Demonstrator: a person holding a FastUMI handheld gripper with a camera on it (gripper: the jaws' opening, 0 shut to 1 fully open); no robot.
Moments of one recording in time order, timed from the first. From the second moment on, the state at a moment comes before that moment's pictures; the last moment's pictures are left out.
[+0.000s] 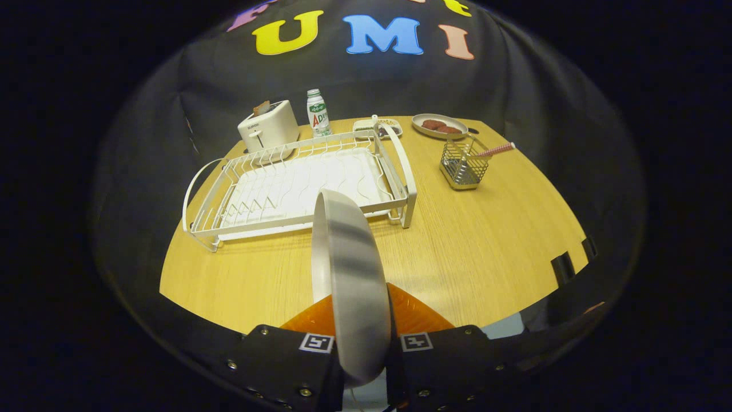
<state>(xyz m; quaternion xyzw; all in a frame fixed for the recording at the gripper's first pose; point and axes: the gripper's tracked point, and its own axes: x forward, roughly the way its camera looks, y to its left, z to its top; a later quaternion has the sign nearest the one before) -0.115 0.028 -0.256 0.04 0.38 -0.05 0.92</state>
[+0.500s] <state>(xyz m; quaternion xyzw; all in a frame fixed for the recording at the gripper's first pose) -0.104 0.047 -0.288 0.17 0.41 0.00 0.90</state>
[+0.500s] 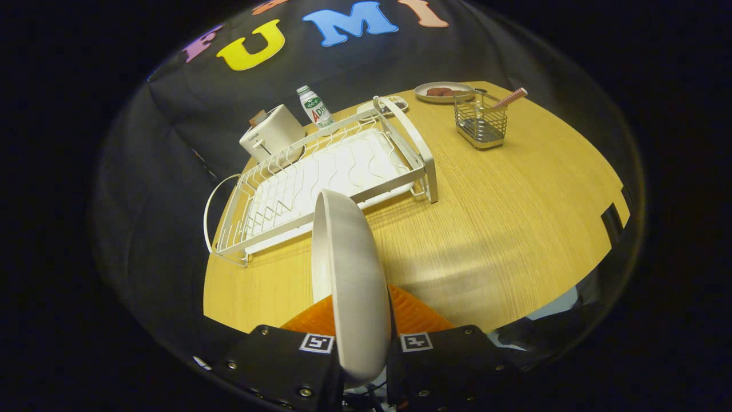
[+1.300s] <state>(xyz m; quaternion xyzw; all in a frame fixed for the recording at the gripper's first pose) -0.093 0.057 -0.324 0.35 0.41 0.03 0.84</state>
